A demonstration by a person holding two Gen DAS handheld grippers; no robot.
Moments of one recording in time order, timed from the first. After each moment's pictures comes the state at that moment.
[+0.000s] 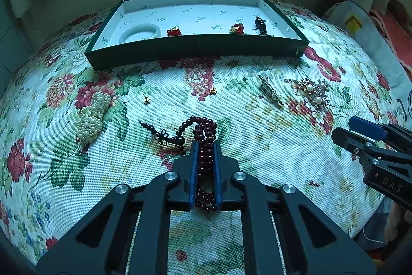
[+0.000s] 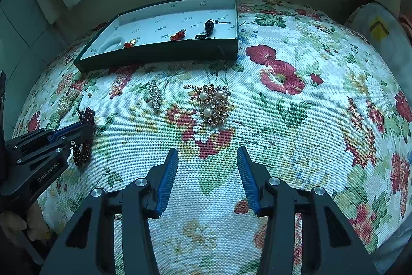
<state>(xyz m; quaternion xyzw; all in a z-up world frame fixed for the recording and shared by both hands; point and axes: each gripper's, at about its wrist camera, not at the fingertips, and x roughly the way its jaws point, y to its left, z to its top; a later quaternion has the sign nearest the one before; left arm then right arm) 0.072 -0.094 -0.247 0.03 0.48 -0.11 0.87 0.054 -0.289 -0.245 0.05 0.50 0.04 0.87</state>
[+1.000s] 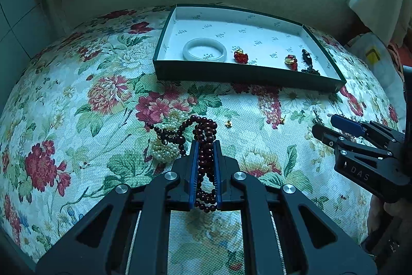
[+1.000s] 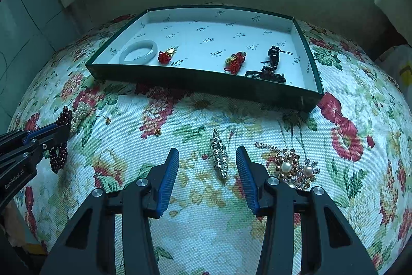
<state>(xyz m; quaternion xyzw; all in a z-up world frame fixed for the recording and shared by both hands) 0.098 -0.010 -0.228 -0.01 0.47 -0.07 0.88 0.121 -0.210 -0.251 -0.01 0.48 0.08 0.87</state>
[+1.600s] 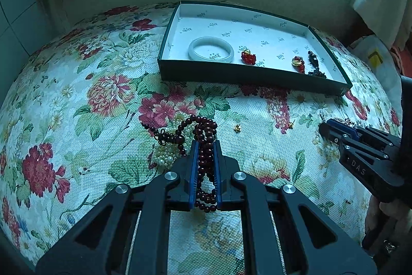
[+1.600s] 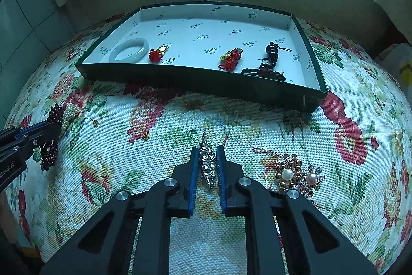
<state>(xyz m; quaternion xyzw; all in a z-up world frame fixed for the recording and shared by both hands) 0.108 -0.004 -0.234 -0.02 0.48 -0.07 0.88 0.131 -0.212 -0.263 -0.01 0.48 0.07 0.87</state>
